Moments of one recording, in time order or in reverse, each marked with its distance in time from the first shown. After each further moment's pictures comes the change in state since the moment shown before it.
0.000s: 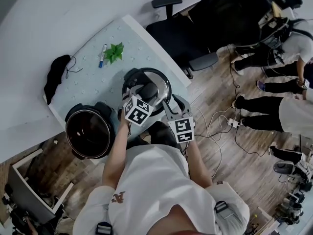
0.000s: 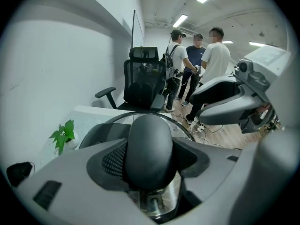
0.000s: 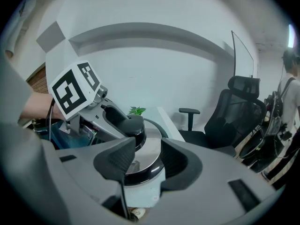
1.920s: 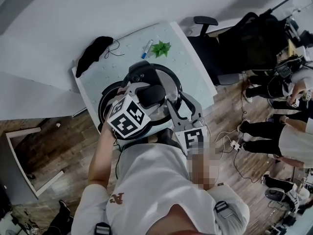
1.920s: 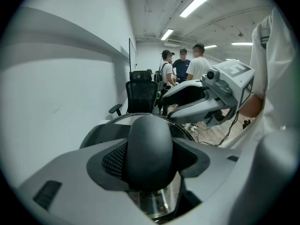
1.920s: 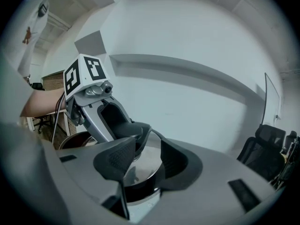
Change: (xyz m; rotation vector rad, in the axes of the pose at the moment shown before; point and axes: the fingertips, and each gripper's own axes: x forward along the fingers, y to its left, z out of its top) left arm -0.268 0.036 -0.032 0.122 -0.123 -0.013; right arm -0.053 0.198 0.172 -0.284 -0.285 0.168
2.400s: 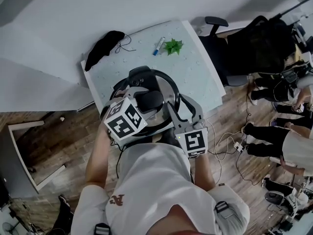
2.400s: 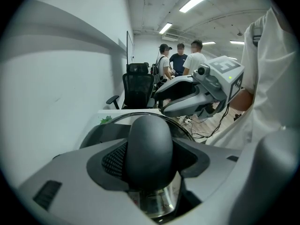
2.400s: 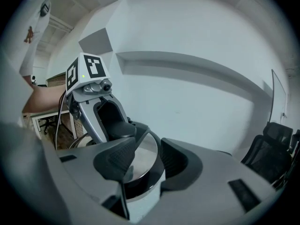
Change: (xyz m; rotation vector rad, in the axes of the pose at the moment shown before) left arm -0.038 -0.007 -0.057 -0.002 0.085 -0.059; right arm 0.017 0.052 0.000 -0.003 0.017 0.066
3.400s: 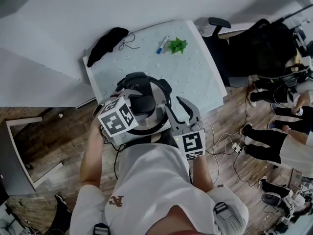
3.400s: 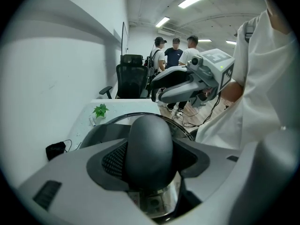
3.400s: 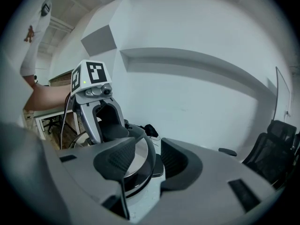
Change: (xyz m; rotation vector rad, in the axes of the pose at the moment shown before) left arm -0.014 -0.009 -0.058 0.006 0.079 -0.108; right arm 0.008 0.034 -0.007 0.010 0.029 0.037
